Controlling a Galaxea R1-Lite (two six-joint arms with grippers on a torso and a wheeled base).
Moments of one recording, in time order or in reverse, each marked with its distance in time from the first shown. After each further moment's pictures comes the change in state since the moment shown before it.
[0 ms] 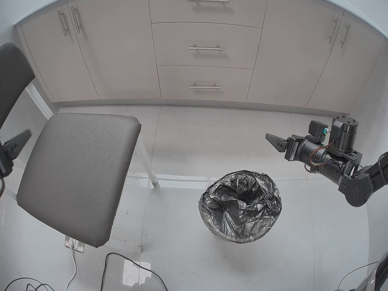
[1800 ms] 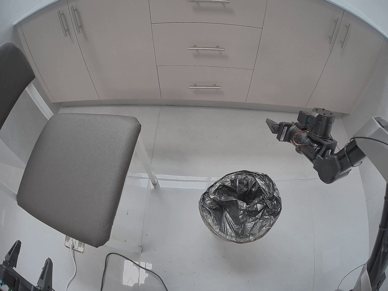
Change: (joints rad) left arm 0.099 -0.885 0.665 0.105 -0.221 0.262; right arm -0.108 0.332 -0.381 -0.030 -0.103 -0.051
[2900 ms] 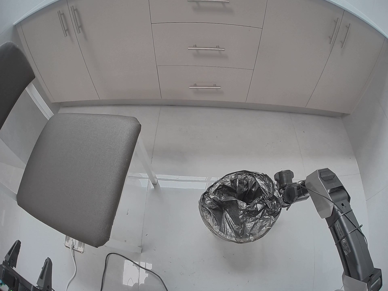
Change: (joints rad) left arm 0.001 -0.001 0.000 -0.001 0.003 -0.006; right arm -0.135 0.867 -0.889 0.924 -0.171 -0.197
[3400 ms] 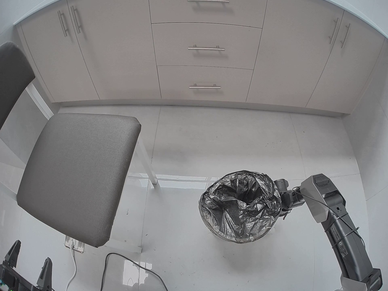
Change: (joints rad) left arm 0.000 0.001 0.000 0.000 0.000 0.000; right arm 0.026 0.056 -0.004 0.090 0.019 0.009
